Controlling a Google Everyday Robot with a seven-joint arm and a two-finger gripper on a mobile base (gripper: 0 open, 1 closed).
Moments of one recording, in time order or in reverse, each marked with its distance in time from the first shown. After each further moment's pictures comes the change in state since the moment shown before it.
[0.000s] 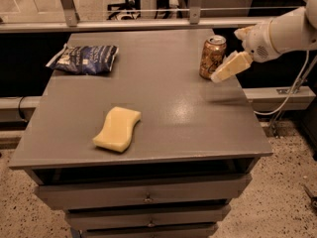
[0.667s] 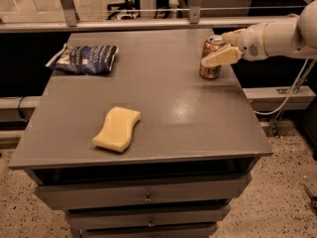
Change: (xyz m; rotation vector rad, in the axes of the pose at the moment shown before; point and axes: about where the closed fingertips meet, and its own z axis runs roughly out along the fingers) arm -0.014 -0.027 0.032 -0.022 -0.209 0.126
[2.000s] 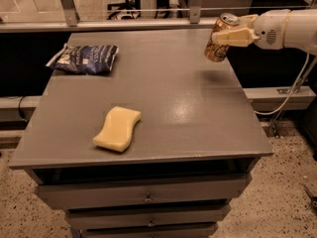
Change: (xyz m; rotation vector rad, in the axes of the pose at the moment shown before) arm -0.048 -0.008 -0.044 -0.015 -0.230 0.073
